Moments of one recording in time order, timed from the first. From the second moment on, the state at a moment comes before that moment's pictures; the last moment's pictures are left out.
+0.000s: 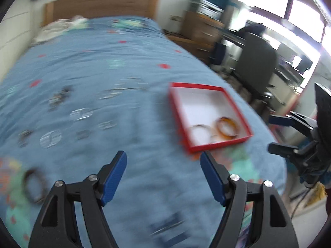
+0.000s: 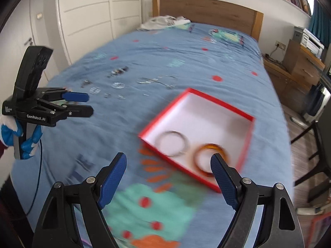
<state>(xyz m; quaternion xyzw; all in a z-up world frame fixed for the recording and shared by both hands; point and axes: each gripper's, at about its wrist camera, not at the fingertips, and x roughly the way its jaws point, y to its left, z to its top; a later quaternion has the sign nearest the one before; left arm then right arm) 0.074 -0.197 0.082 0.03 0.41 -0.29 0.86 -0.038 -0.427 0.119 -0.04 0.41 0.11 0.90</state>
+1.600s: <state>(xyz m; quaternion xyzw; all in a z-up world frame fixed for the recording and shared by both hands) 0.149 -0.005 -0.049 -0.02 0.44 -0.09 0.89 0.177 -0.190 0.000 -0.04 0.41 0.23 0.88</state>
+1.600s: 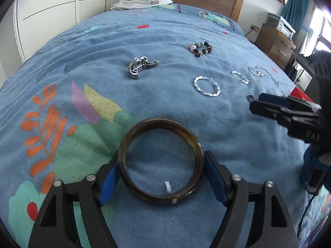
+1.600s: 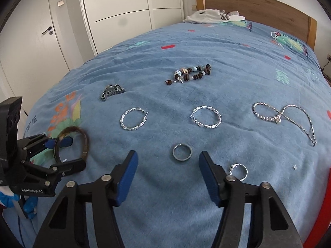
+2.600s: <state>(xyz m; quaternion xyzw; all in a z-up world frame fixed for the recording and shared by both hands) 0.115 -0.017 -0.007 -0.02 0.41 -0.10 0.91 0.131 -0.211 0.021 -0.01 0.40 0.23 0.89</state>
